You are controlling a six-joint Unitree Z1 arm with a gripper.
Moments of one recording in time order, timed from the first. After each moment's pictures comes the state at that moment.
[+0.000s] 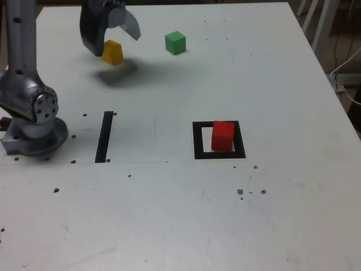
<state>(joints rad) 1.00 1.95 -1.36 1.33 0.20 0.27</state>
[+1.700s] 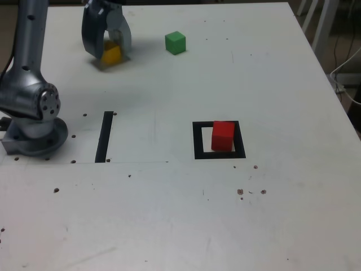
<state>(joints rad) 1.17 2.19 -1.58 1.41 0.13 0.49</state>
